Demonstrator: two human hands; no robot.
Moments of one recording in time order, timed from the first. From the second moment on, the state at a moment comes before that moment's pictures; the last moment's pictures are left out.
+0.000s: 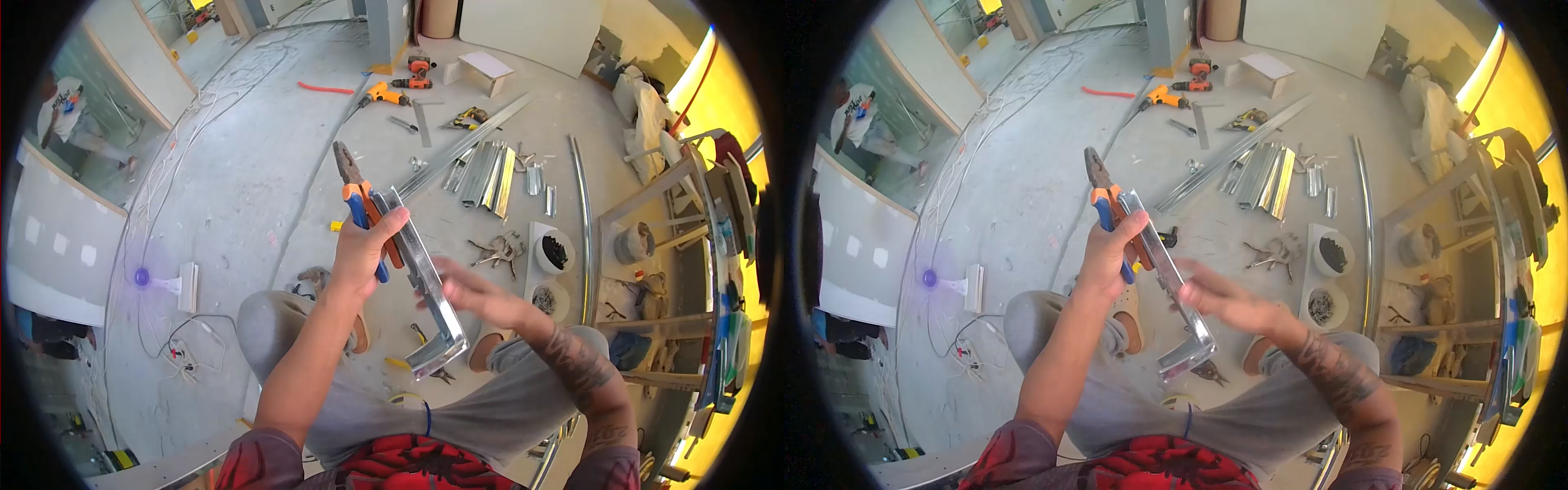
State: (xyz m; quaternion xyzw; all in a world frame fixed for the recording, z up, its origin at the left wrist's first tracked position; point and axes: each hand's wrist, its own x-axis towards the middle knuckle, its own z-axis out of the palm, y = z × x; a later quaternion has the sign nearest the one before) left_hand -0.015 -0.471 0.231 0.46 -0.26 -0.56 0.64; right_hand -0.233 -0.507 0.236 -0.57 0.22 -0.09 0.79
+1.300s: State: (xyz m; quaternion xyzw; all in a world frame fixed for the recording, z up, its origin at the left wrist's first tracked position) left_hand -0.061 -0.442 0.215 0.47 -0.69 -0.37 0.41; right_hand -0.290 -0.556 0.288 -0.69 0.31 -0.10 0.65
